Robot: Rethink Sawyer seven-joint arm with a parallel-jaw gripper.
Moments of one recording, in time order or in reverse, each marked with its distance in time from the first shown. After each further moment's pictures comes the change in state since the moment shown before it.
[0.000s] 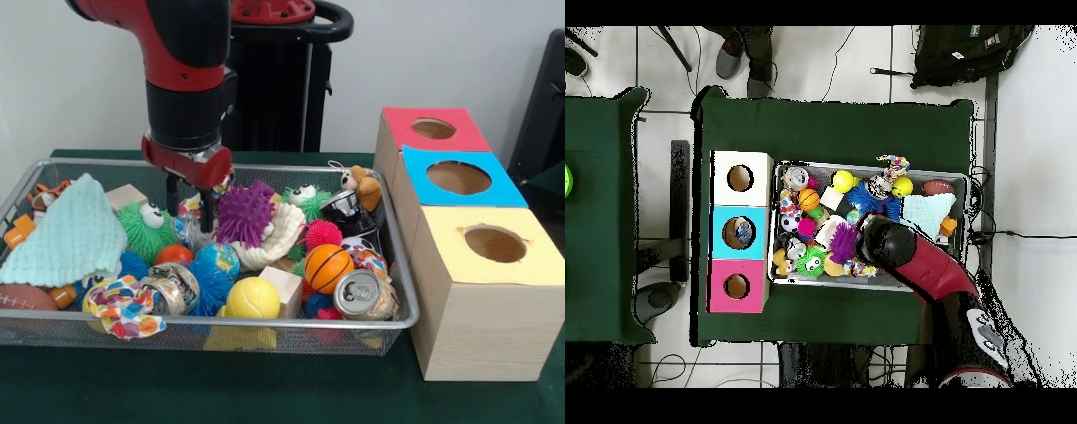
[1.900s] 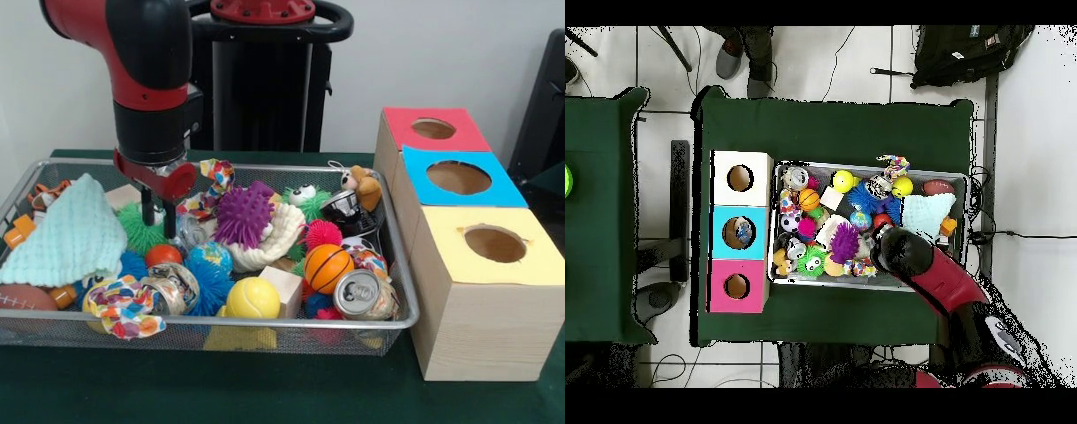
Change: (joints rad) arm -0.092 0.057 0.008 0.019 0.000 -0.061 0.000
